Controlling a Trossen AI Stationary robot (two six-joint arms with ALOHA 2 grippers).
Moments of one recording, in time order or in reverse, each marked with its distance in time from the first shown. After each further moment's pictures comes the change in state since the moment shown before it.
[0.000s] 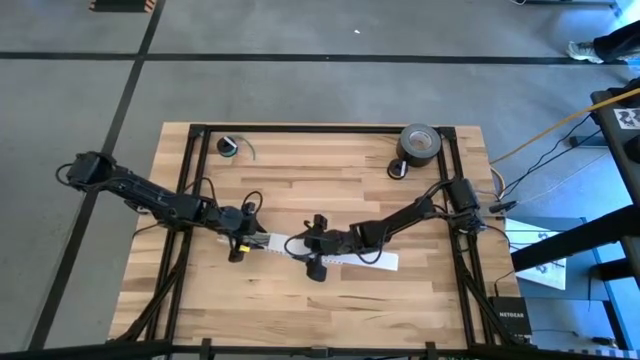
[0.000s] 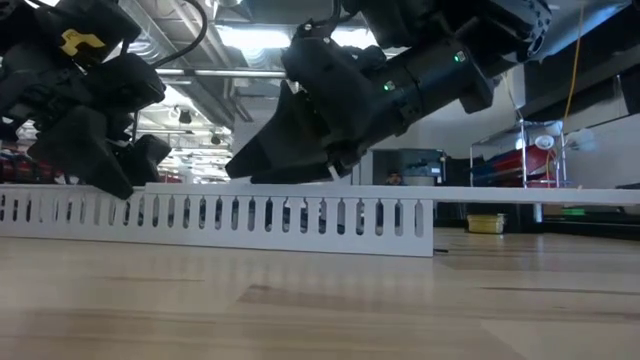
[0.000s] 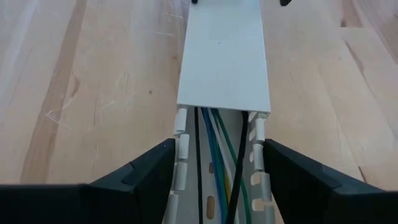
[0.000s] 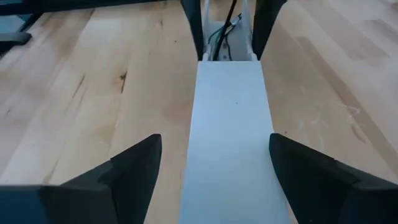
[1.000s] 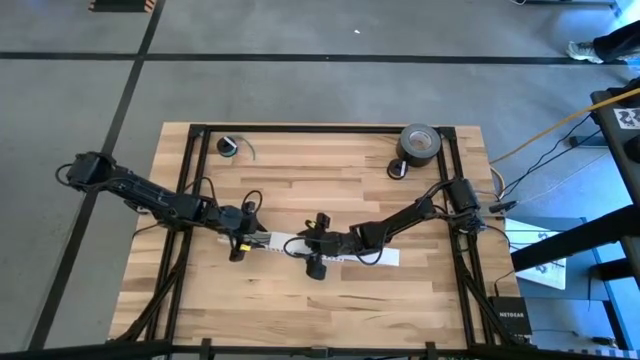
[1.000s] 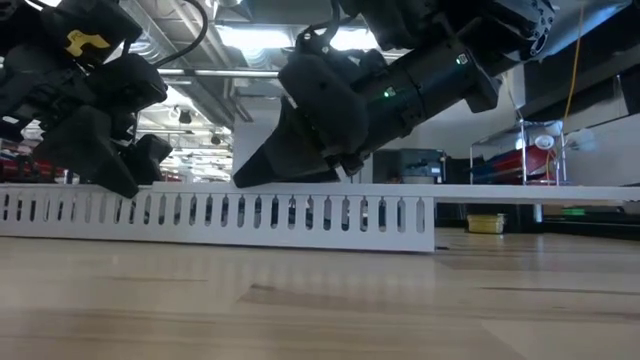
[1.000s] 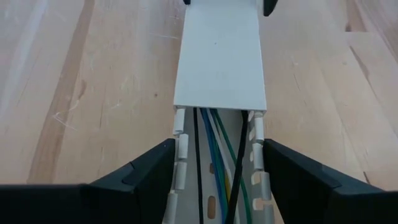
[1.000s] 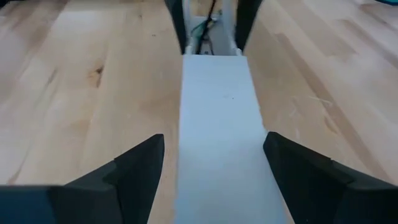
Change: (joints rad) left arm 0.001 0.000 0.000 0.005 -0.005 -0.002; right arm 0.000 0.003 0.000 -0.041 0.095 -0.002
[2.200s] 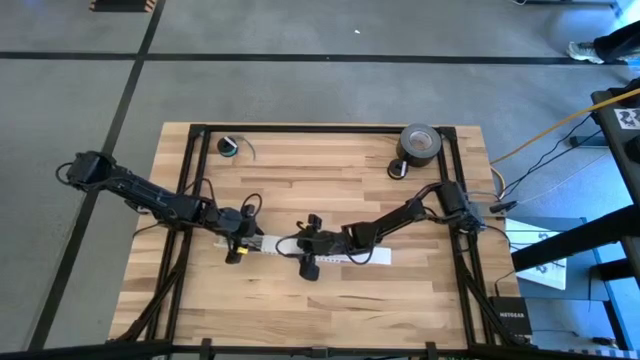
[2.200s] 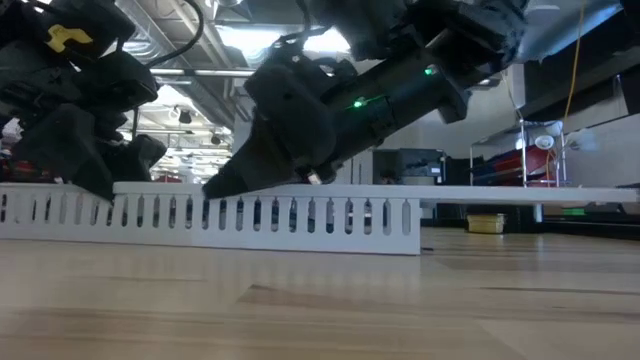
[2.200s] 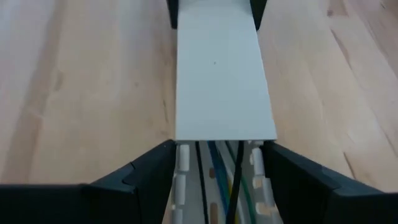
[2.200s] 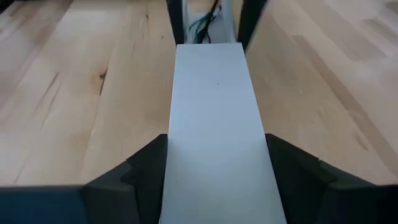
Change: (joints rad) left arm -0.003 -0.002 -0.003 -0.017 0.022 0.005; right arm -0.021 0.078 0.096 0.023 -0.065 -0.023
